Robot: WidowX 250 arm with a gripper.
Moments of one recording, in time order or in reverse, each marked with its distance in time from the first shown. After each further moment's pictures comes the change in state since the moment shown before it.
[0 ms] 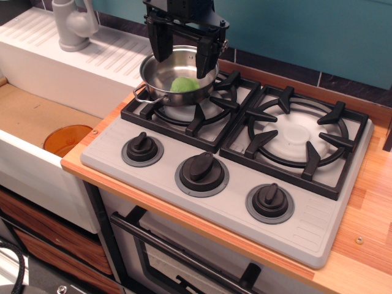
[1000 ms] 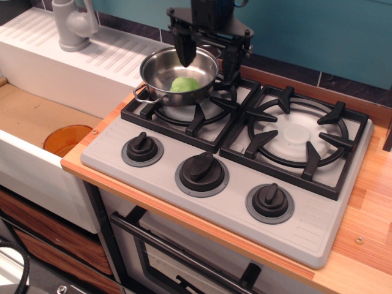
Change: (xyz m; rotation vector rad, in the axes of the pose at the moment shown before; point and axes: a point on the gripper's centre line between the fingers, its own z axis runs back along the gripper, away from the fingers) arm 0.027 -0.021 -0.024 -0.011 -0.127 0.052
